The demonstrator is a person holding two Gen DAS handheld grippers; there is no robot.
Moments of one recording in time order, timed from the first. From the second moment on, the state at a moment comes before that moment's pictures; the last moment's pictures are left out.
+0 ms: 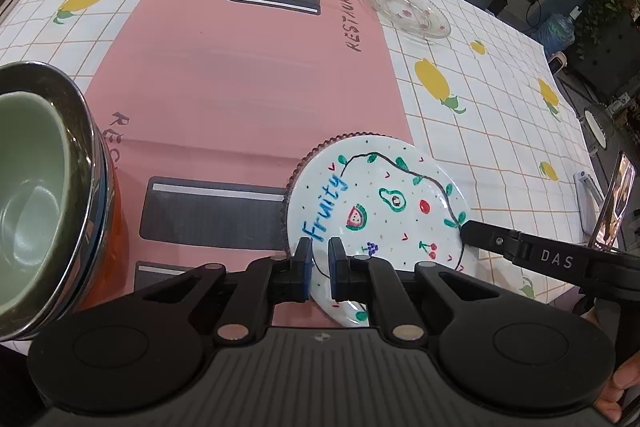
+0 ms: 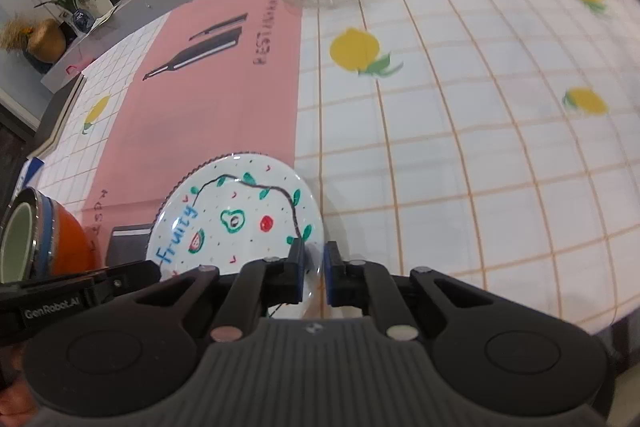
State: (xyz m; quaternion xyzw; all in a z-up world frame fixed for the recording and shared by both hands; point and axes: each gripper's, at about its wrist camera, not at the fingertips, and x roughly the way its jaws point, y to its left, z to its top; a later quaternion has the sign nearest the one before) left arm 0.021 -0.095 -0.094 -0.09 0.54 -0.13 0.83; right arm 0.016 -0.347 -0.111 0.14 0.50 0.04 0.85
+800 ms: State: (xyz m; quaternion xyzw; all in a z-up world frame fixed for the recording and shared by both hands) left arm 0.075 -0.122 -0.035 -0.09 0.47 -0.13 0.87; right arm 0.045 -0.387 -0.072 0.17 0.43 -0.01 0.89
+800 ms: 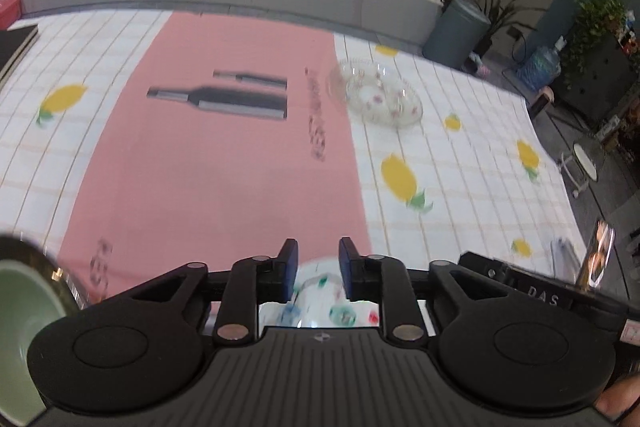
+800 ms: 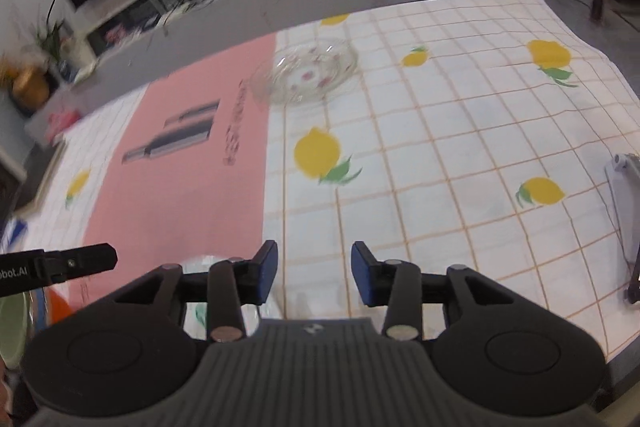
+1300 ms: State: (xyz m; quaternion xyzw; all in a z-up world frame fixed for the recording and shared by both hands) left arm 0.171 -0.171 -0.032 -0.10 0.44 -0.14 0.88; right arm 0.140 -0.443 -0.069 0.23 0.39 -0.04 0.89
